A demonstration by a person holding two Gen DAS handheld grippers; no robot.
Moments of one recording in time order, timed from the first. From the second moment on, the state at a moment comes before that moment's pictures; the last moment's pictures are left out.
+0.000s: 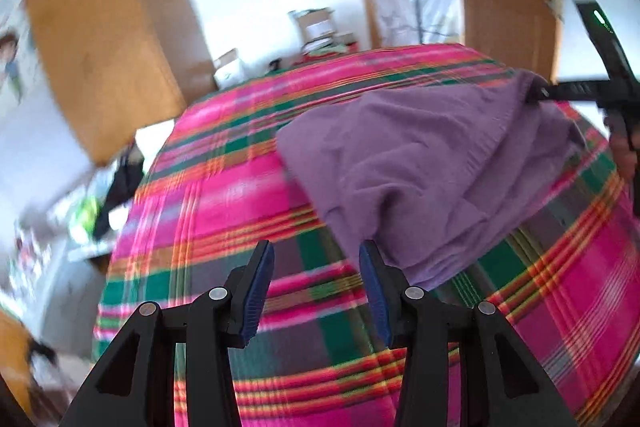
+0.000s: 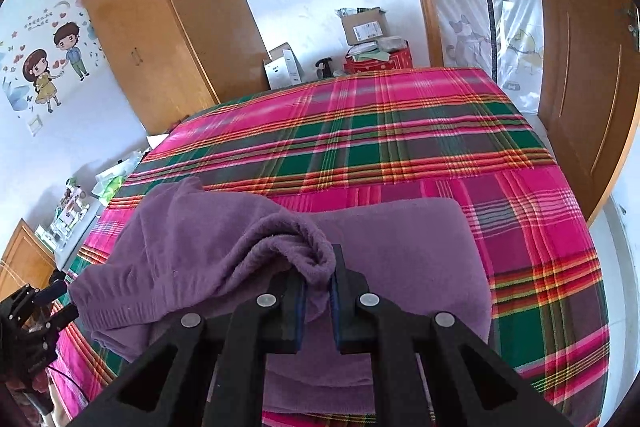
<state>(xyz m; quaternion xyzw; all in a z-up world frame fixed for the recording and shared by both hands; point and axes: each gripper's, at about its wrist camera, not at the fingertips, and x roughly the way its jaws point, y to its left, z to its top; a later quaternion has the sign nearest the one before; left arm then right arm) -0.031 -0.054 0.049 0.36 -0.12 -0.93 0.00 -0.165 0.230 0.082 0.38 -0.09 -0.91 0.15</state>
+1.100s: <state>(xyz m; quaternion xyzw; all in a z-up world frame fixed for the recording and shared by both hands) -0.050 -0.047 0.067 0.30 -0.11 -0.94 -0.10 -0.173 0.205 0.105 0.36 -0.03 -0.92 0.12</state>
